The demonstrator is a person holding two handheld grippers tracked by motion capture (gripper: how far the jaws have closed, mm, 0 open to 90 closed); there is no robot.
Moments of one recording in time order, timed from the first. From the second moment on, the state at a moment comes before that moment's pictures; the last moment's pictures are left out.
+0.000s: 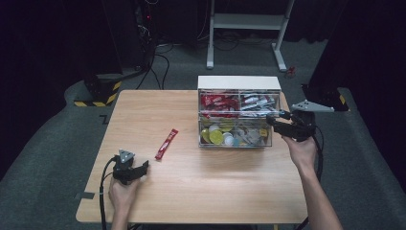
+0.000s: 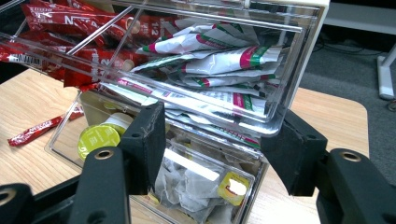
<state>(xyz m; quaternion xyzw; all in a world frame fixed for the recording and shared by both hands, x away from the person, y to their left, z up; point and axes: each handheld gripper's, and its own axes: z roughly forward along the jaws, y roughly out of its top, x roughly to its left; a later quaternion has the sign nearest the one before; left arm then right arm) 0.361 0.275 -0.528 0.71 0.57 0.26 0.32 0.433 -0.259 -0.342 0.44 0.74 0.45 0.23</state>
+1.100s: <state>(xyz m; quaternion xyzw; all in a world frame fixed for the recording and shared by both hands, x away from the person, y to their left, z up) 0.361 0.274 -0.528 0.71 0.57 0.25 0.32 0.402 -0.287 -0.400 0.46 0.72 0.47 0.22</state>
